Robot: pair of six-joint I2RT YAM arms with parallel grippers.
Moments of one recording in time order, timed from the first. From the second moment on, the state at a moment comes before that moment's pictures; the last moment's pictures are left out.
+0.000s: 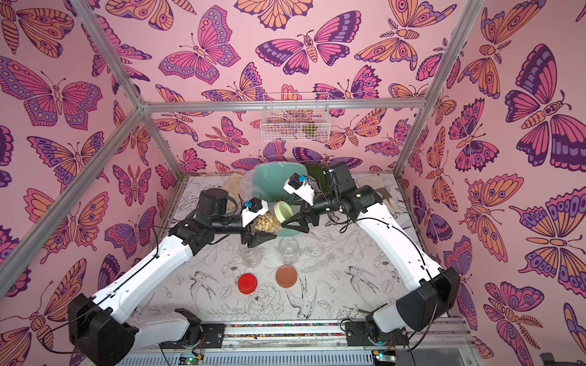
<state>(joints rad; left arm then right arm) -0.47 1.25 1.09 -0.39 0.78 0.45 0.48 1.46 1.55 -0.80 -0.88 -0.41</state>
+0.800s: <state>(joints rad) -0.46 1.22 1.07 -0.39 0.71 0.43 0.48 1.43 1.55 -0.74 -0.75 0.41</state>
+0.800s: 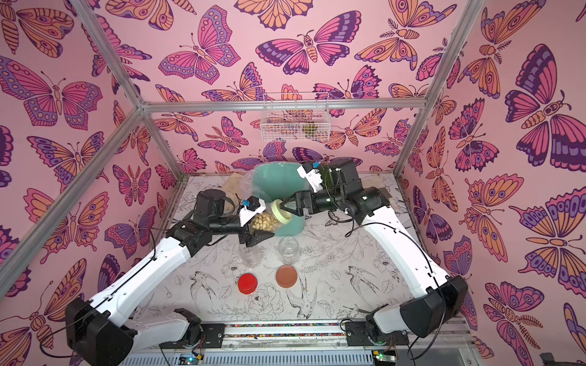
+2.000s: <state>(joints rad) -0.46 1.22 1.06 -0.38 0.69 0.44 0.55 1.48 1.53 -0.75 -0.74 0.43</state>
